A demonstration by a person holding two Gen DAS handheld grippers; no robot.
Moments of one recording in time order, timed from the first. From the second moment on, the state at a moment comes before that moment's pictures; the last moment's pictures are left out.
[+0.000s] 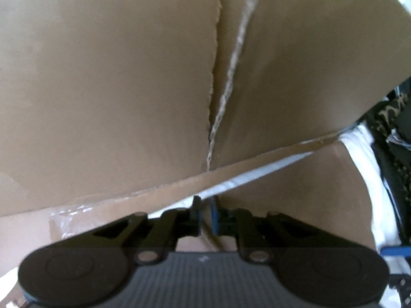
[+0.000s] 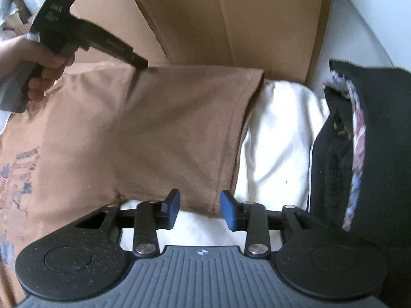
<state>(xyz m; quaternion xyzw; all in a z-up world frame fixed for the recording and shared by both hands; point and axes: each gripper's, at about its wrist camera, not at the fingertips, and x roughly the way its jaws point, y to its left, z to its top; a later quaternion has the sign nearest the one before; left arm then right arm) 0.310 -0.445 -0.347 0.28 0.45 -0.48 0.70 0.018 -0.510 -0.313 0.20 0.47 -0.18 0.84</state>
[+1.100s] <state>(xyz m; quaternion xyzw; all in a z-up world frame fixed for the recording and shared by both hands) 0.428 -0.101 -0.108 0.20 0.44 -0.31 0.81 0.182 -0.490 -0.121 0.13 0.42 -0.03 0.90</state>
